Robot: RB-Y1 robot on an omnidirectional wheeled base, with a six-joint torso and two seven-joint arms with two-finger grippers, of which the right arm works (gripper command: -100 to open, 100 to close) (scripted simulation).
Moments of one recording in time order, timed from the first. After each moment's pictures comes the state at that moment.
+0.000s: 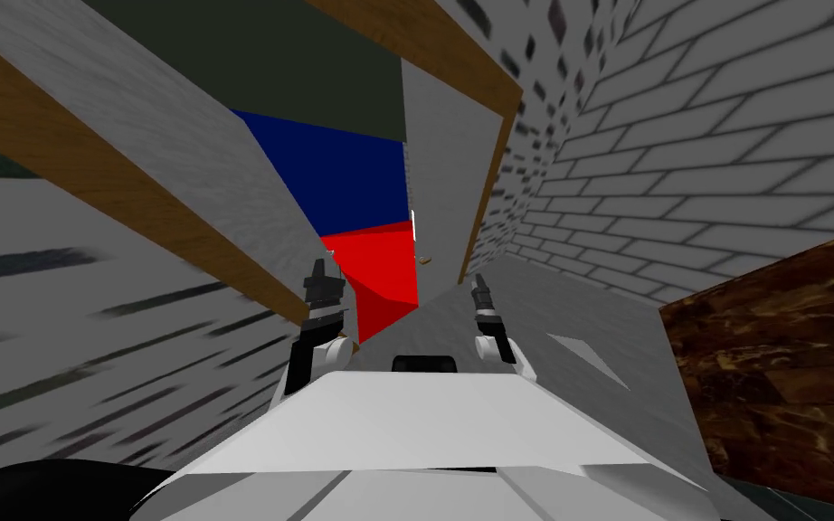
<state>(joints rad) 0.27 -0.08 -0.01 -1.65 0.01 -0.58 0.10</state>
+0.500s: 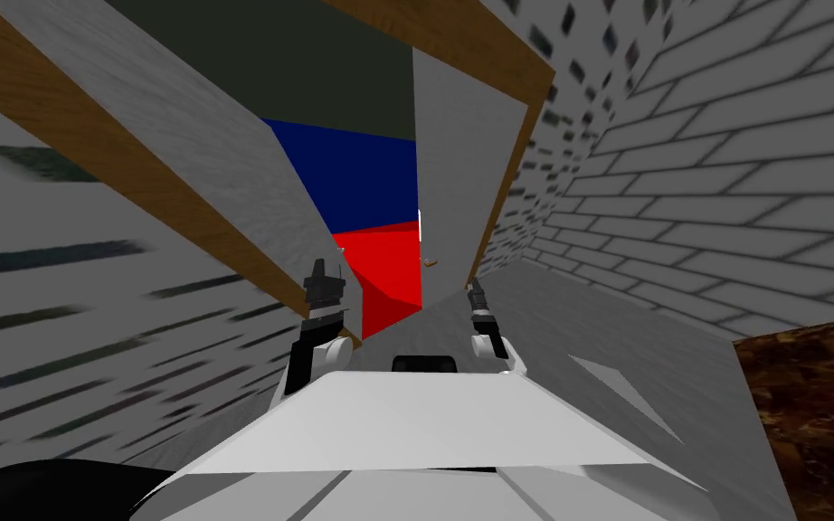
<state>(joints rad) 0.20 -0.08 -0.01 -1.50 -0.01 -0.61 0.10</state>
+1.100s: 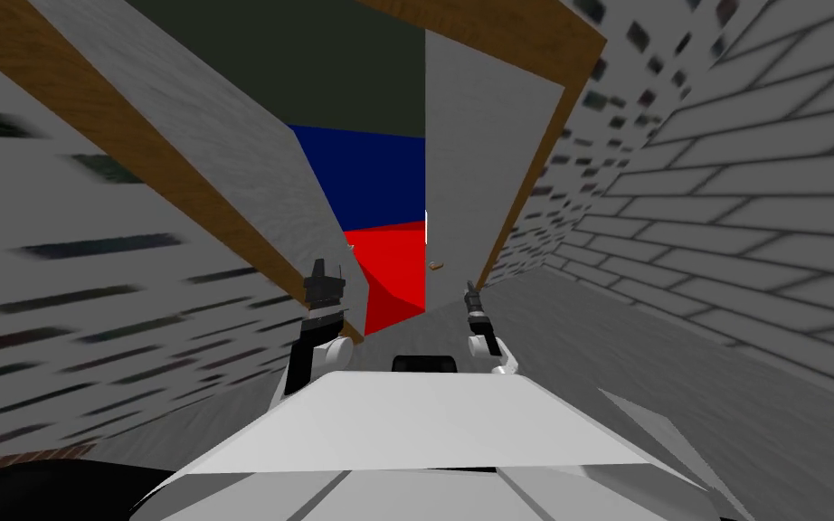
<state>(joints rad) 0.13 -0.08 0.00 -1.32 -0.03 -0.64 0.09</state>
